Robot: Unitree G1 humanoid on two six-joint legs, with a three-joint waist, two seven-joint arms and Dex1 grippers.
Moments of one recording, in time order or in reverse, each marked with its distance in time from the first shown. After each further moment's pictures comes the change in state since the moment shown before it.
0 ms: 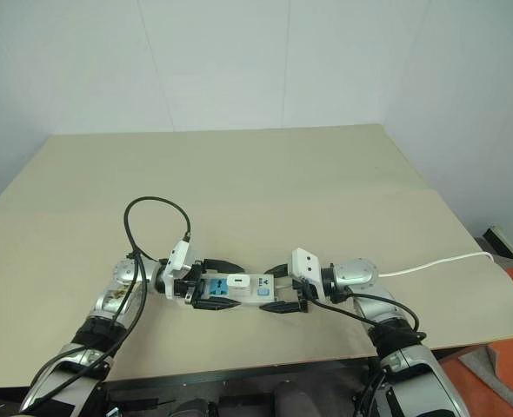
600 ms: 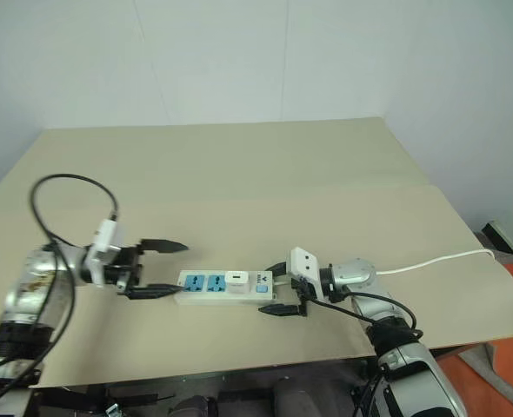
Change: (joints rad) left arm 0.125 0.337 0.264 -0.253 -0.144 0.213 -0.001; right arm -0.013 0.006 -0.011 0.019 0.002 0.039 0.005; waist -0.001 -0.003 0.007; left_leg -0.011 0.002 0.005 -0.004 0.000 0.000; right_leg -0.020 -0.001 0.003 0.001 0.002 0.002
